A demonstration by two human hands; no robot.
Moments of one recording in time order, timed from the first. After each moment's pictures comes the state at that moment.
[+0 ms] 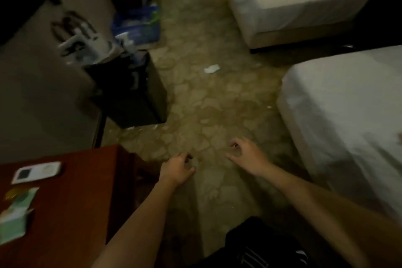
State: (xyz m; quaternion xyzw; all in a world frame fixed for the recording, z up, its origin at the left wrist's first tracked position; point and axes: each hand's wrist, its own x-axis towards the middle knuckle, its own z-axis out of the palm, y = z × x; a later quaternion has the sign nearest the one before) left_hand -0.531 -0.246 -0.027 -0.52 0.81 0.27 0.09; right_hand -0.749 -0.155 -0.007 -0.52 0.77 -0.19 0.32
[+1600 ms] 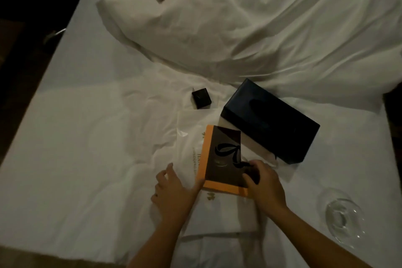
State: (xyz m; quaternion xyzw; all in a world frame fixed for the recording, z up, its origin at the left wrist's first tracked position) left_hand -1.465 -0.040 -0.240 -0.17 0.92 0.22 0.27; right_hand -1.418 0.165 -0.220 0.30 0.88 -0.35 0.14
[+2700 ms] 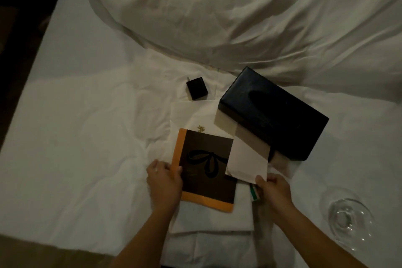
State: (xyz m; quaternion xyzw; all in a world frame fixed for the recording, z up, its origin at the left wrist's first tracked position) left_hand -1.481 -0.031 -0.275 -0.23 0.91 0.27 0.20; right_hand -1.412 0.198 -0.265 0.60 0.59 -0.52 0.13
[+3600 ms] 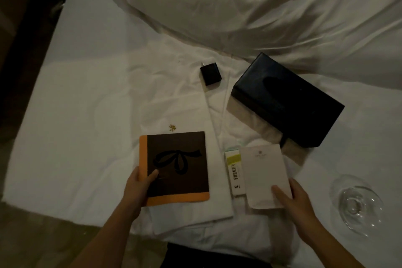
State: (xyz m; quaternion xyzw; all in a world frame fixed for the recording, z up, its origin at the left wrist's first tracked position) left_hand -1.459 -0.145 -0.271 -0.35 0.72 0.52 0.29; right_hand -1.349 0.200 -0.252 0.48 0.64 -0.58 0.16
